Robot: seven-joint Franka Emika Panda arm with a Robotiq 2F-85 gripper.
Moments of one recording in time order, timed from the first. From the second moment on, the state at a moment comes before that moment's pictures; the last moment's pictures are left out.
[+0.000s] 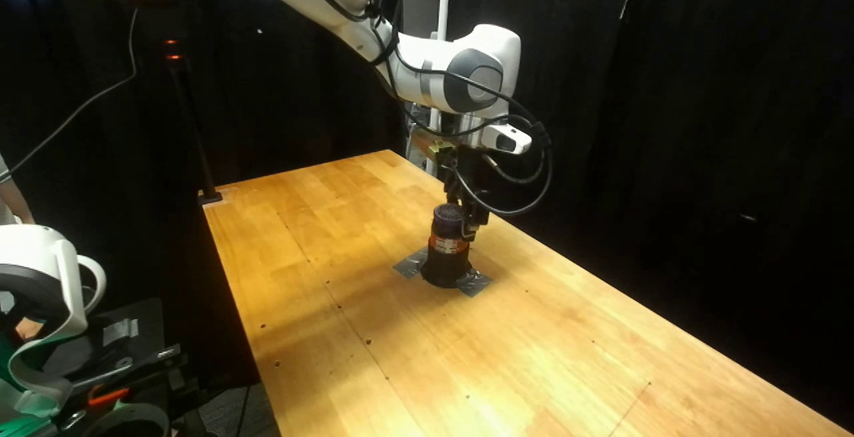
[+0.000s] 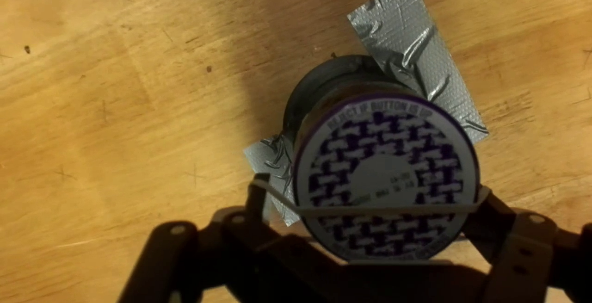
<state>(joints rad) 0.15 0.76 0.00 -1.38 -0.05 2.00 0.46</state>
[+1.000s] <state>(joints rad) 0.14 0.59 0.02 -1.64 0.06 2.04 0.37</state>
